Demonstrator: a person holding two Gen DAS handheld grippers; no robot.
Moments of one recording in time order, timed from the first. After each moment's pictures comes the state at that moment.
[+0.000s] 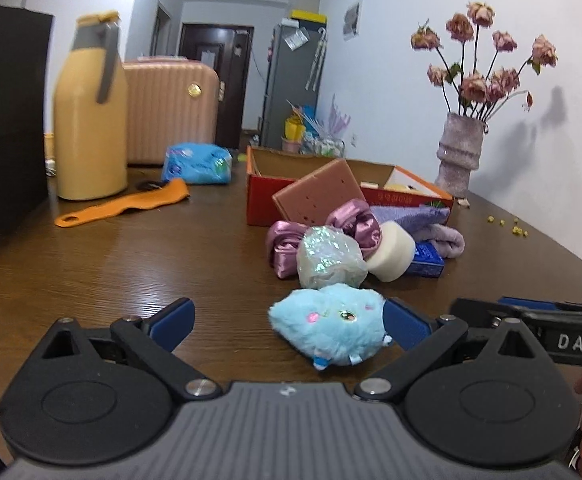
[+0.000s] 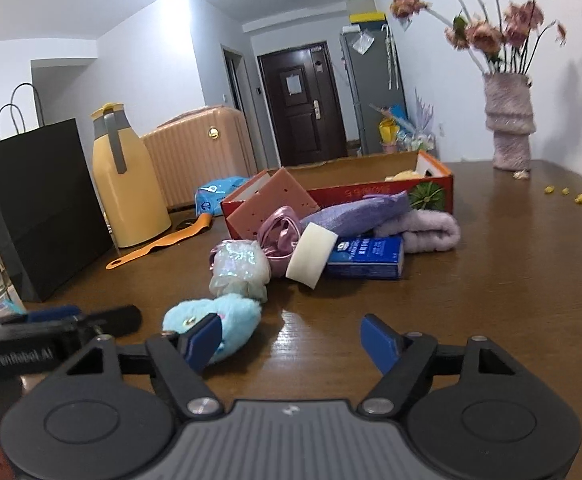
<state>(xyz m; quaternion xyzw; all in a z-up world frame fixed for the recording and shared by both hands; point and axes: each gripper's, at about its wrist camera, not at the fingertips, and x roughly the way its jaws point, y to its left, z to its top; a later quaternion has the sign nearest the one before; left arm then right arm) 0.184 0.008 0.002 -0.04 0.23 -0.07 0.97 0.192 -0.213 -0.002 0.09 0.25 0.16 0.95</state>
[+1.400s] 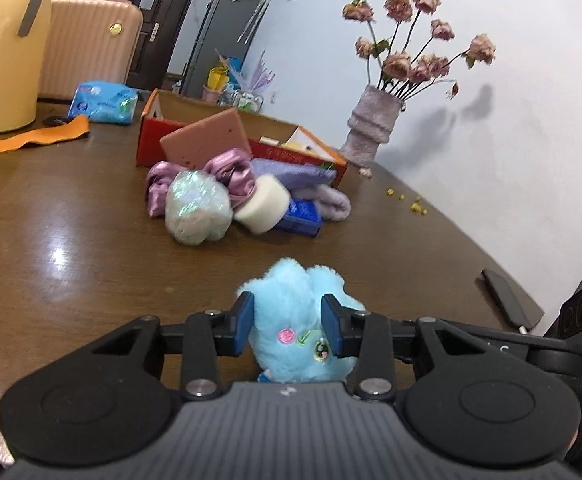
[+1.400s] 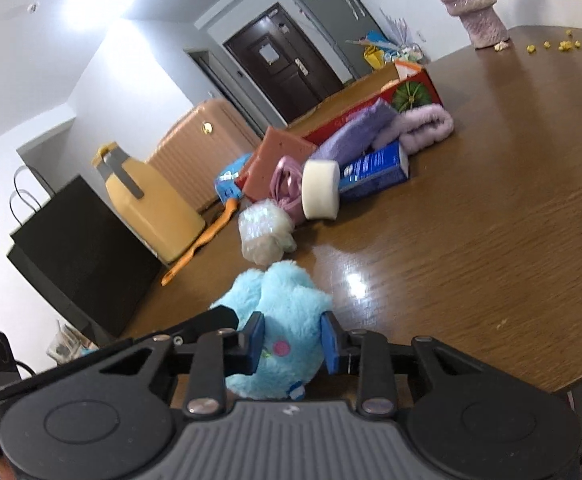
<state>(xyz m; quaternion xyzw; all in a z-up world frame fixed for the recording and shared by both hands) 0.159 -0.028 0.012 -0.12 0.28 -0.20 0.93 0.157 -0.250 -0.021 0.28 0.29 0.20 0.89</state>
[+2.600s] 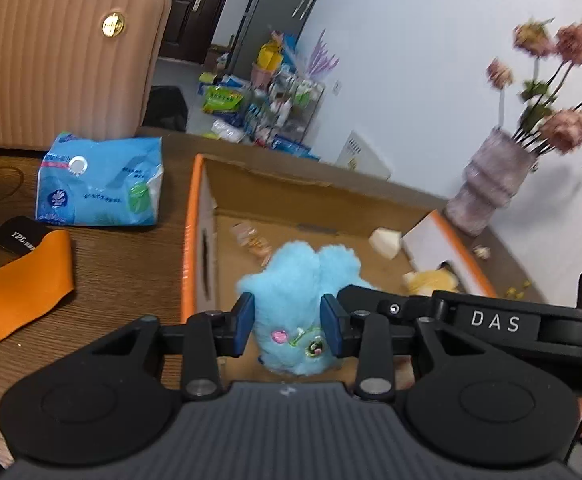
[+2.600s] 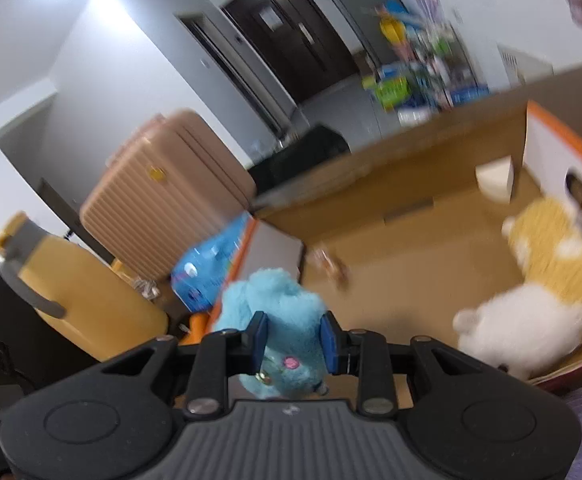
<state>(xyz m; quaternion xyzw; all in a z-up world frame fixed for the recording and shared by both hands) 0.510 0.023 0.036 -0.12 0.36 -0.13 0.92 0.537 -0.177 0.020 0.25 0.38 0.21 0.86</state>
